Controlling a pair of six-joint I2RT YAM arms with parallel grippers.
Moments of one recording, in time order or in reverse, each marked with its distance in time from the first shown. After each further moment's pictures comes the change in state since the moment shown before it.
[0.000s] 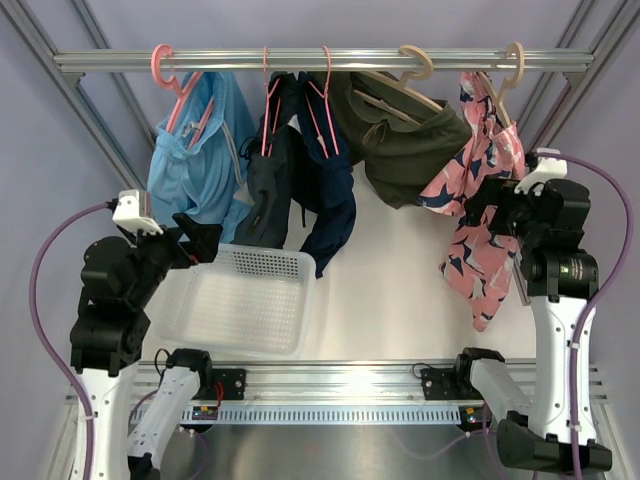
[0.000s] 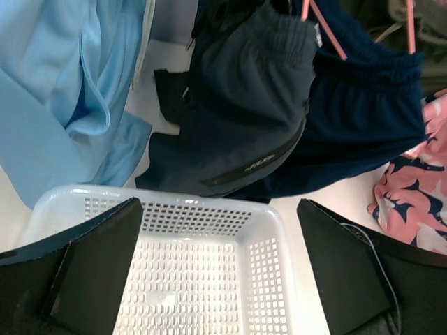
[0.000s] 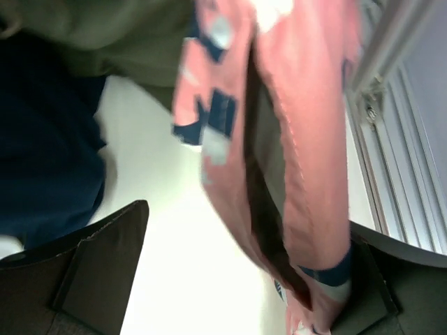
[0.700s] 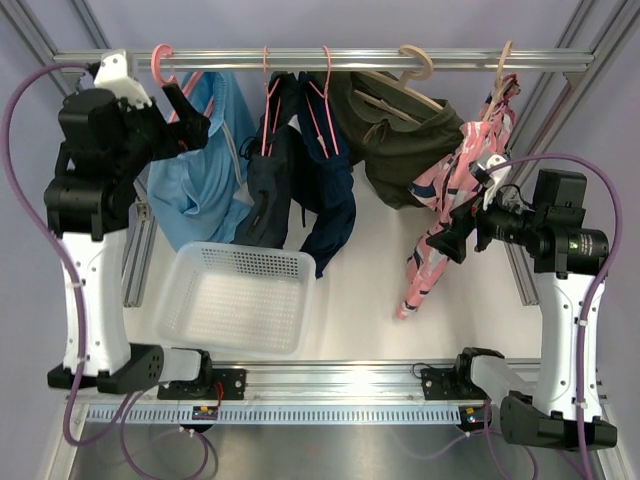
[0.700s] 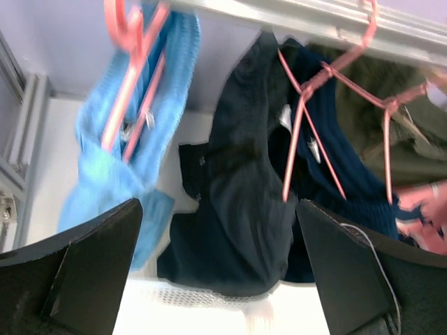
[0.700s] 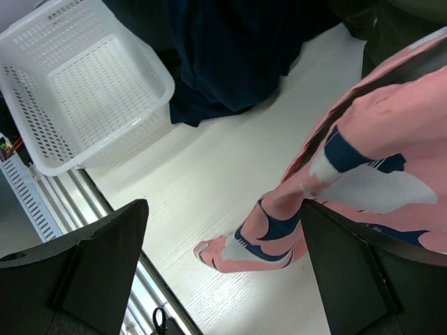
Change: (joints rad) left arm -0.002 0.719 0.939 -0.240 -0.100 0.061; right arm 0.000 0.124 0.187 -0.364 -0.772 -0.592
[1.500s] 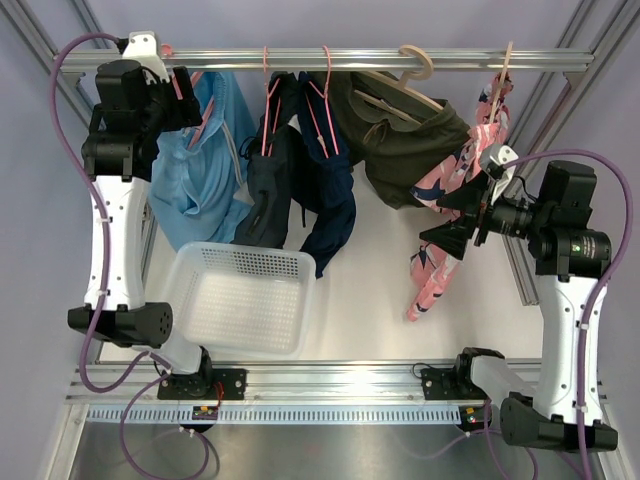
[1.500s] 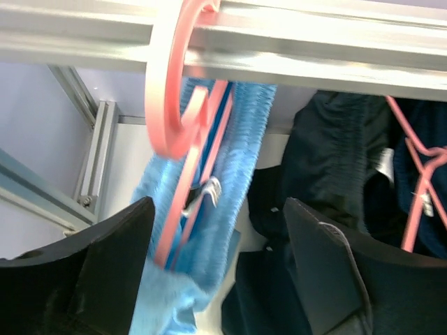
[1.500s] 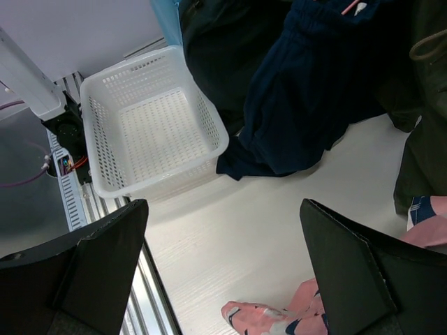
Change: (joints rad) left arm 0.058 0.250 0.066 0.145 -0.096 0.181; right arm 0.002 -0.030 0.014 0.135 -0.261 0.084
